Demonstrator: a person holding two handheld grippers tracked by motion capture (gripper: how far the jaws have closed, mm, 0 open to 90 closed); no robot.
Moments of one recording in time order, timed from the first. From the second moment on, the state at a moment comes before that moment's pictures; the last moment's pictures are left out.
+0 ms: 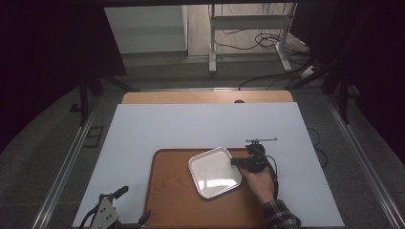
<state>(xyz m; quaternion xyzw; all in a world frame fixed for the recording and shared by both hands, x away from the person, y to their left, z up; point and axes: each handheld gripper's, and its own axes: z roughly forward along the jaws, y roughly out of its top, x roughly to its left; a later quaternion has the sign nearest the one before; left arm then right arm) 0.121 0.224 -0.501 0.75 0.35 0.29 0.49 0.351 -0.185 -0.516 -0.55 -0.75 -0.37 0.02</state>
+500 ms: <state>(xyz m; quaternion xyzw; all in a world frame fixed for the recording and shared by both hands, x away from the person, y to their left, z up) 0.121 0.225 -0.501 0.75 0.35 0.29 0.49 0.331 -0.195 -0.487 -0.45 -0.80 -0.40 -0.04</state>
